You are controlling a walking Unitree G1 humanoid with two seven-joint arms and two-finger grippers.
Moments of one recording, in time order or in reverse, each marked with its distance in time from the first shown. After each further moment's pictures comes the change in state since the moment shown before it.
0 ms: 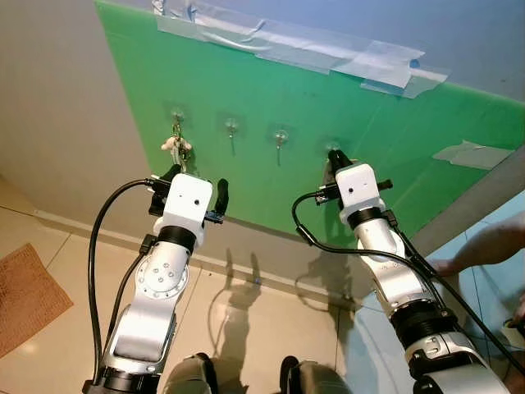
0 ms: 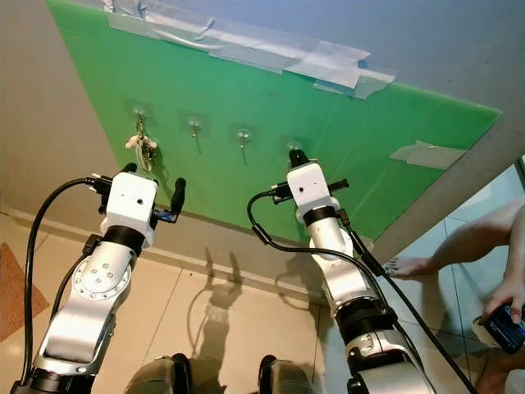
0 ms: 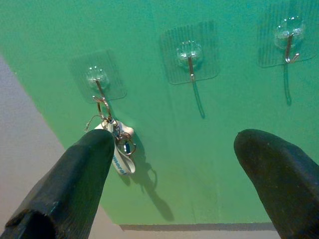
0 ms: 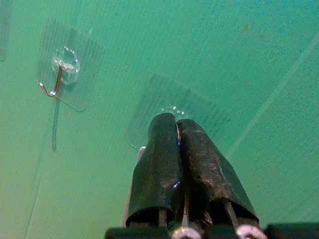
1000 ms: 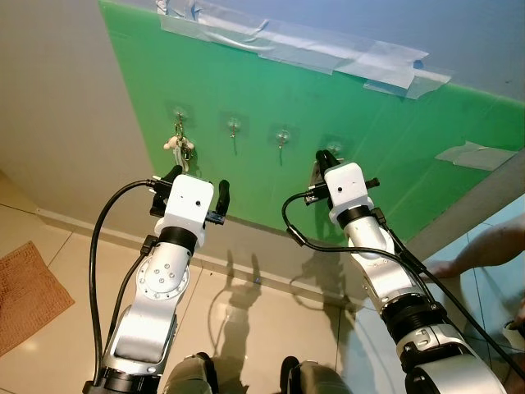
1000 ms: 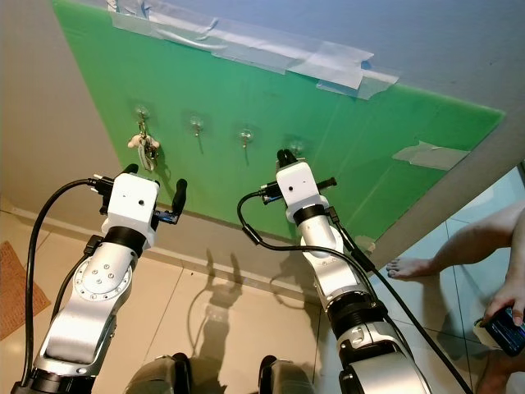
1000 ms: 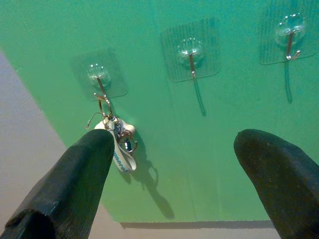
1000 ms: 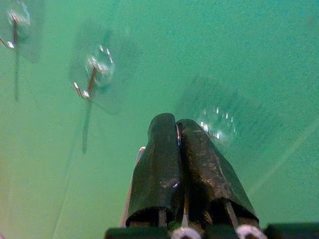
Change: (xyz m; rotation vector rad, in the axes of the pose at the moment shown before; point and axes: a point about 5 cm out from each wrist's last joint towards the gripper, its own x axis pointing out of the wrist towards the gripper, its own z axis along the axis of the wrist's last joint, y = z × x) left arm -0.001 -0.001 -0.001 0.002 0.002 -0.004; right arm 0.007 0.014 -0.004 0.023 0.026 0.056
